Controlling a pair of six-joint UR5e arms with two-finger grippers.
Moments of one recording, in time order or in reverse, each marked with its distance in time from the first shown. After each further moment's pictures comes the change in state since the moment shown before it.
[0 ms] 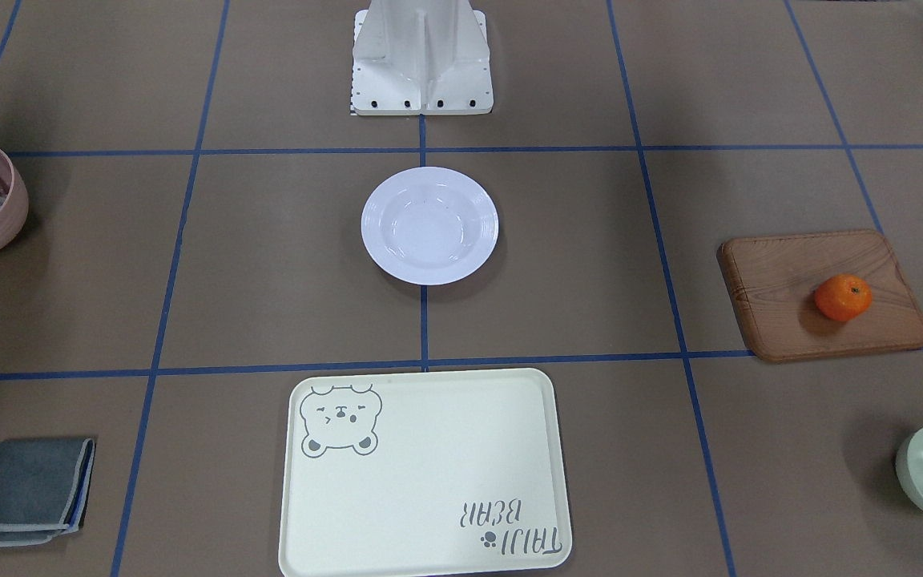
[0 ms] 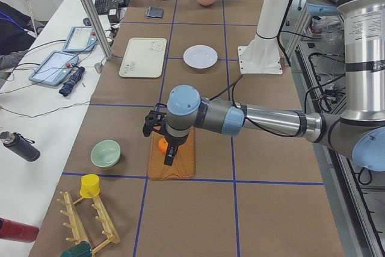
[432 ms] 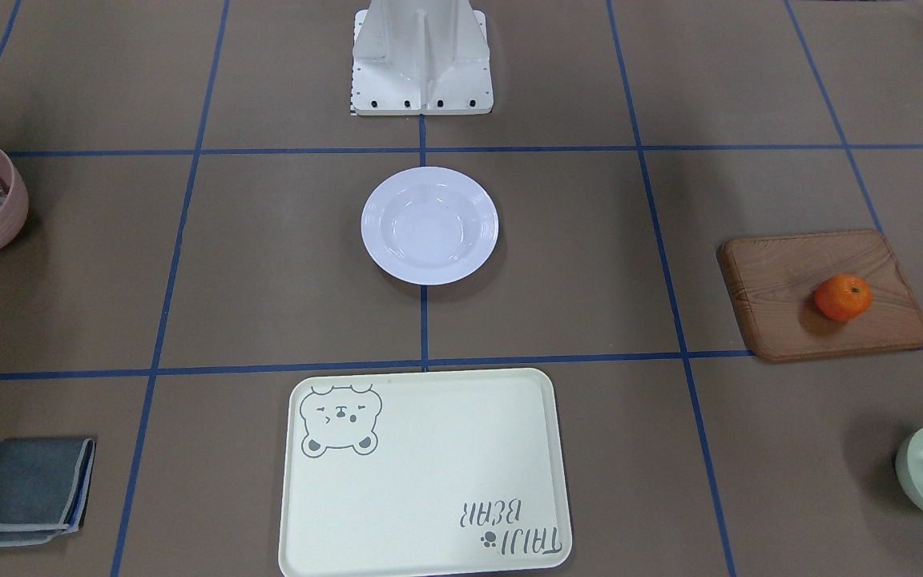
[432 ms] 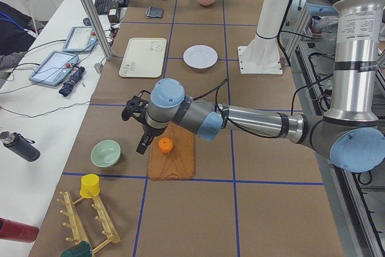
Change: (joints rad) left arm 0.005 -0.074 0.095 -0.138 -0.009 -0.026; right arm 0.001 0.008 -0.020 0.164 0.031 -0.003
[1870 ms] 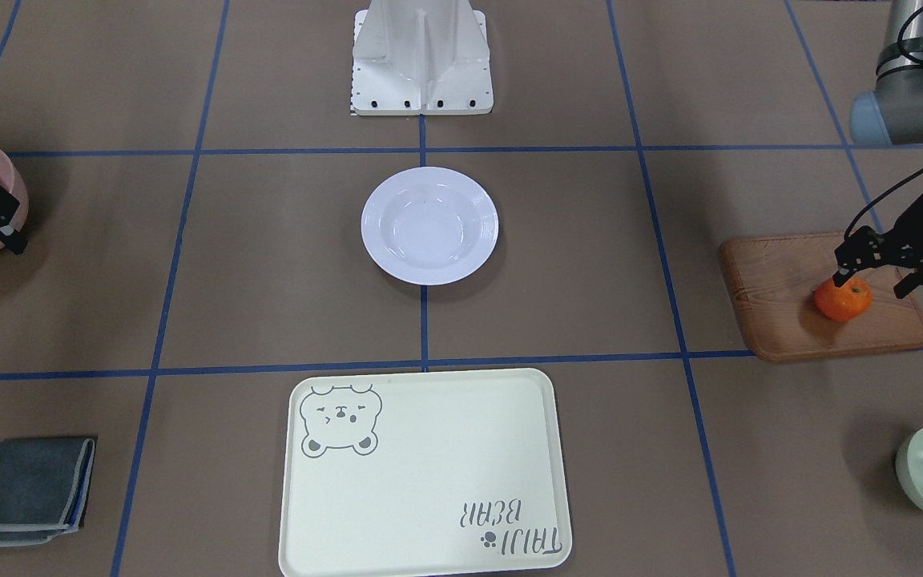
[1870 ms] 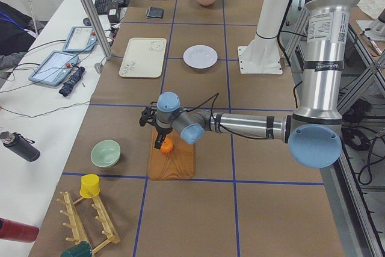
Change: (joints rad) left arm 0.459 -0.048 0.234 -0.321 0.184 -0.485; right arm -0.302 0.040 0.050 0.260 -0.096 0.612
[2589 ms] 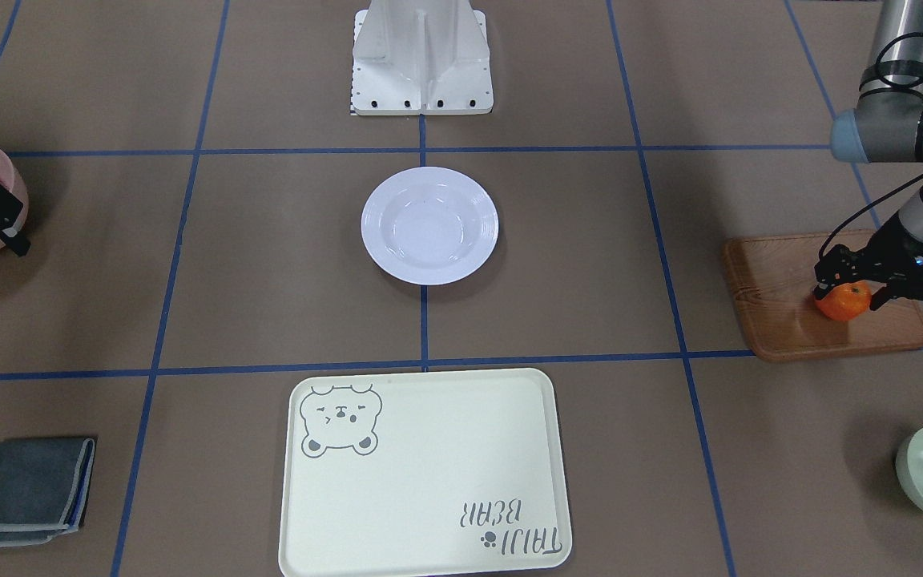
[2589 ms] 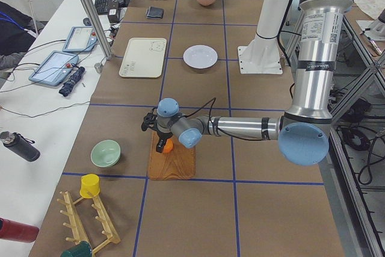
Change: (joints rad) left arm 0.069 -0.024 0.065 -0.023 0.054 -0.002; right arm -0.008 0.001 -0.005 0.000 -0.007 0.000
